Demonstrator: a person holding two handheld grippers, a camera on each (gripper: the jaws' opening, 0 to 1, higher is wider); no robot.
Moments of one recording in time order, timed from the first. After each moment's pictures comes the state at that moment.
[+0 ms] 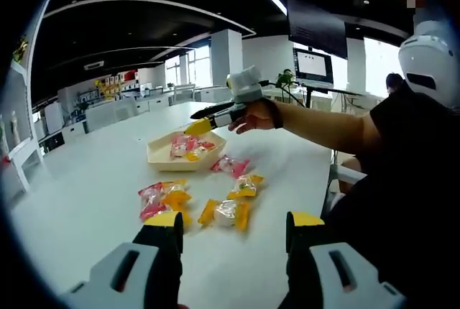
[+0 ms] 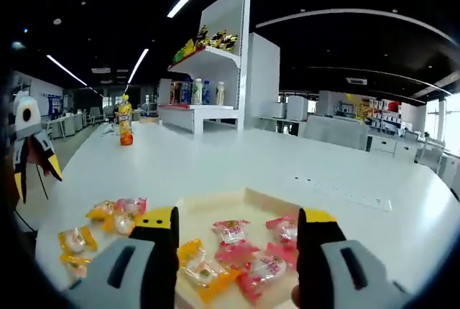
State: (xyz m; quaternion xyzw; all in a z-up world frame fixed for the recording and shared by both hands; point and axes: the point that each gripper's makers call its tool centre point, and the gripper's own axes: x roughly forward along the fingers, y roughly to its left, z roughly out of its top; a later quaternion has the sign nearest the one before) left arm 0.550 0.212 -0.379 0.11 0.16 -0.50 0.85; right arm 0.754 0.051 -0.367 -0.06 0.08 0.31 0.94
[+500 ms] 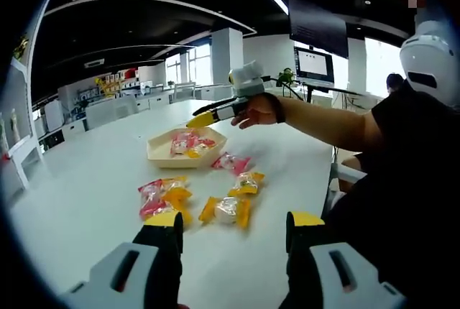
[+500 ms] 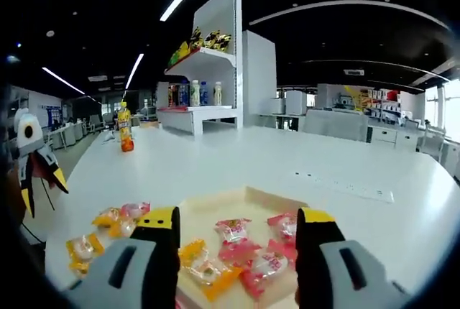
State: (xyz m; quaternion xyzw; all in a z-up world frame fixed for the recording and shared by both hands) left arm 0.552 0.214 -0.384 0.11 0.16 -0.49 0.85; right arm 0.767 0.042 -0.365 -0.04 0.10 0.31 0.94
